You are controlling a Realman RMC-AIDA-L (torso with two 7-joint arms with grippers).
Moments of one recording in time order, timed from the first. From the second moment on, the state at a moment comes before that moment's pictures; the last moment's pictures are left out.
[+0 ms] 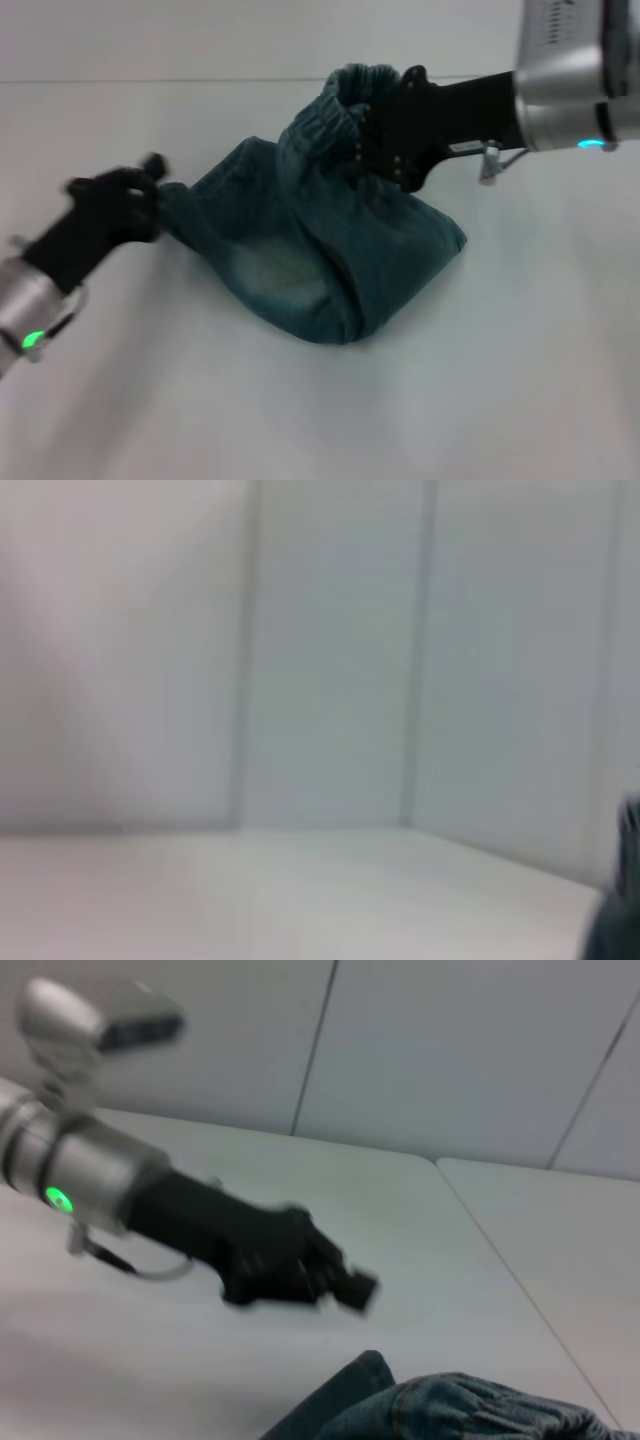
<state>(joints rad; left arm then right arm) -0.32 -2.17 1.07 0.40 0.97 1.17 -0.71 0.60 2.09 -1.26 -1.22 -2.01 -1.28 1.62</state>
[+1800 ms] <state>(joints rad) -0.19 -2.14 0.65 0.66 1.57 1.56 -1.10 0.36 2.09 -1.28 -1.02 -1.62 -1.16 1.41</state>
